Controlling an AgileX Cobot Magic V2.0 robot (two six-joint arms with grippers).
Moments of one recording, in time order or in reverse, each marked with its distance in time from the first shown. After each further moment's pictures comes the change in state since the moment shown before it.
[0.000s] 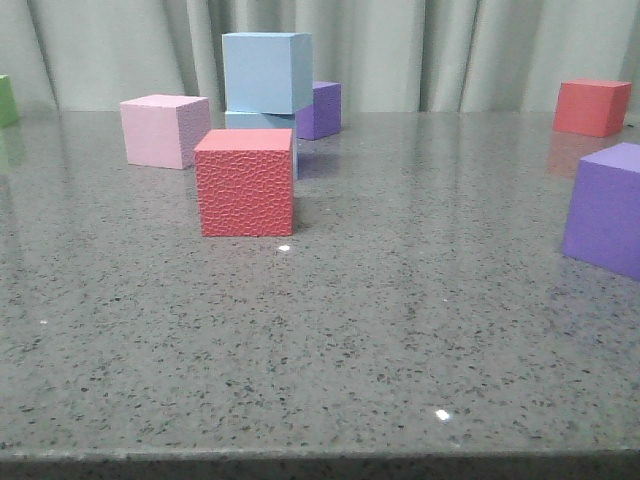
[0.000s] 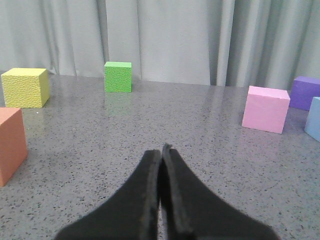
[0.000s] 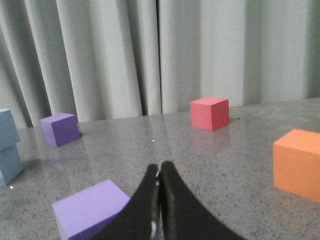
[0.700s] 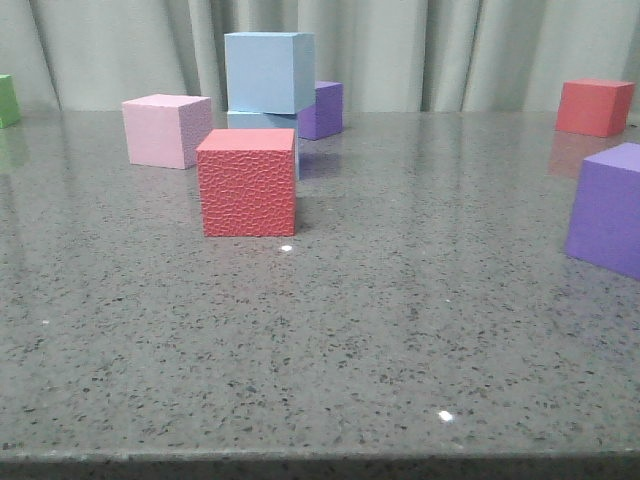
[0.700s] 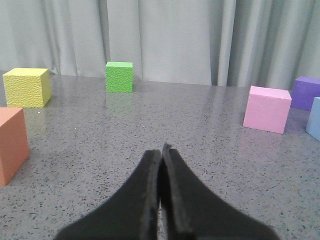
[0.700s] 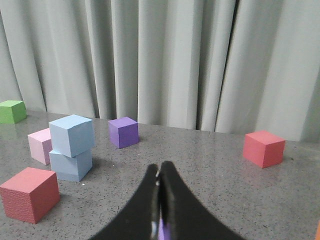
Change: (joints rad) left arm 0.000 0.000 0.000 0.000 0.001 0.000; right arm 0.375 0.093 -0.443 -0.366 0.416 0.210
